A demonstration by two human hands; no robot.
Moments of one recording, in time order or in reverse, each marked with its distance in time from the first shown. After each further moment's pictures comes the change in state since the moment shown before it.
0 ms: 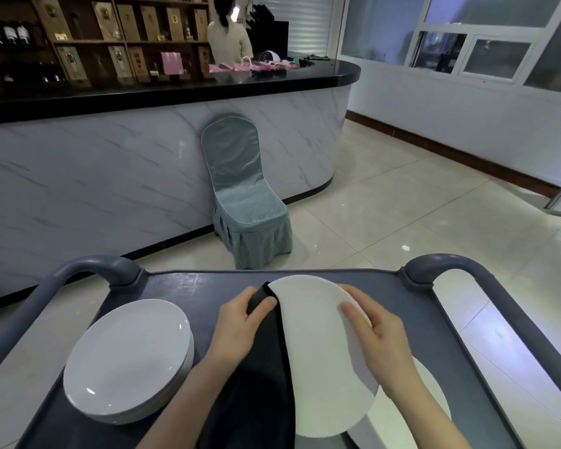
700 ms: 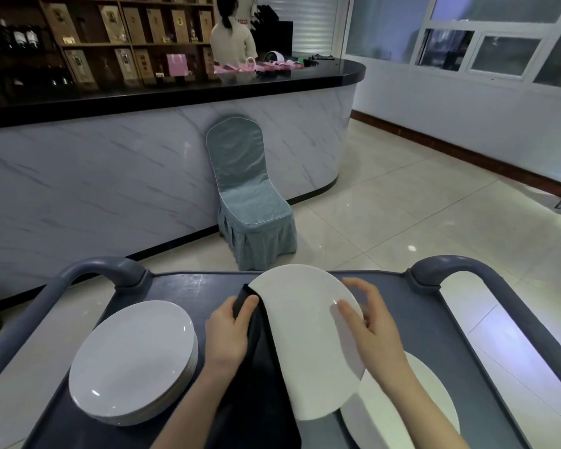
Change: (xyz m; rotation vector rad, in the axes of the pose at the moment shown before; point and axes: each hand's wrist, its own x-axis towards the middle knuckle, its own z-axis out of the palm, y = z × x) left_hand -0.006 -0.007 -0.004 -0.054 0.244 -0.213; right_hand 0.012 0.016 0.009 -0.023 0.045 0.114
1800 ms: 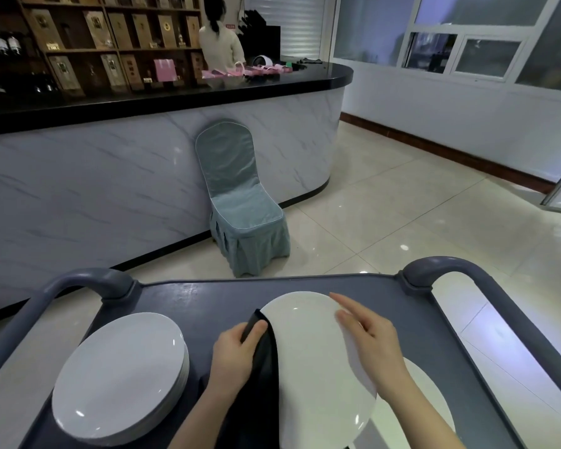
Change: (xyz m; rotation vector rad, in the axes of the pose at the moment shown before) left_hand -0.002 -0.028 0.023 0.035 -0.170 -0.011; right_hand 0.008 0.015 -0.008 0.087 -0.020 0.083
